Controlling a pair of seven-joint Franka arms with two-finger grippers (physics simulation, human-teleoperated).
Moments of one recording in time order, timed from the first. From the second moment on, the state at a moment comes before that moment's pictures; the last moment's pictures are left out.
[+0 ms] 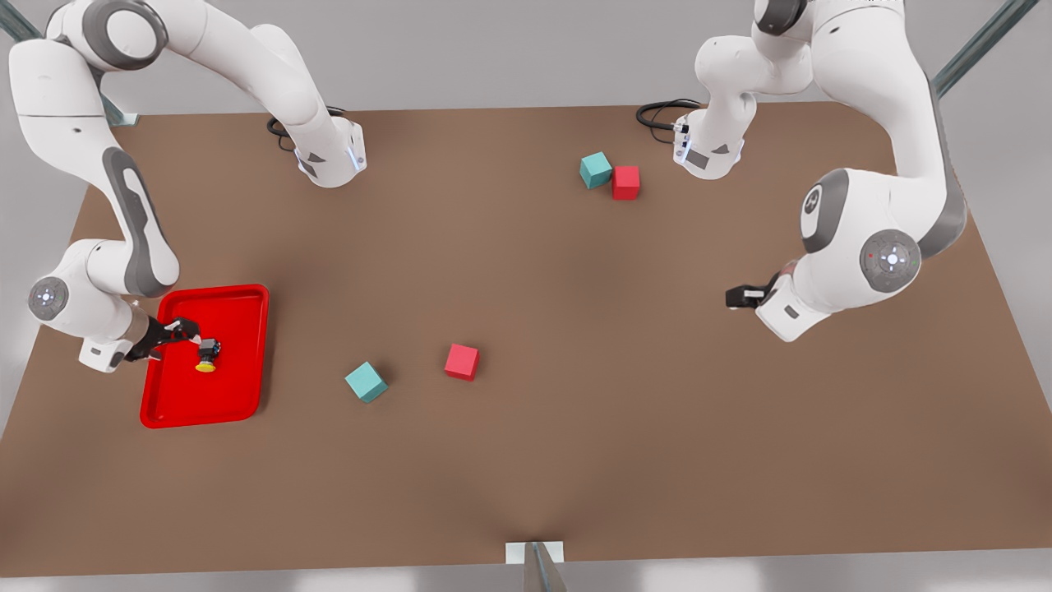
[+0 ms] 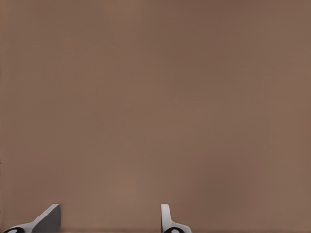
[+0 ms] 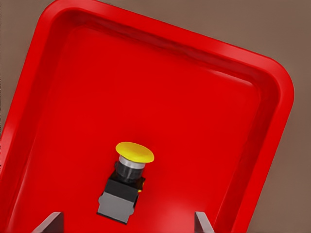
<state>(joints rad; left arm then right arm) -0.17 0.28 -0.01 -1.47 -0.05 1.53 -0.14 -1.14 0.57 0.76 -1.97 -0.50 2.29 -0.50</state>
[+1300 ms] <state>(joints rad) -0.19 0.39 -0.01 -1.50 -0.03 1.65 -0.16 -1.19 0.60 0.74 -2.16 -0.59 2.50 -0.29</state>
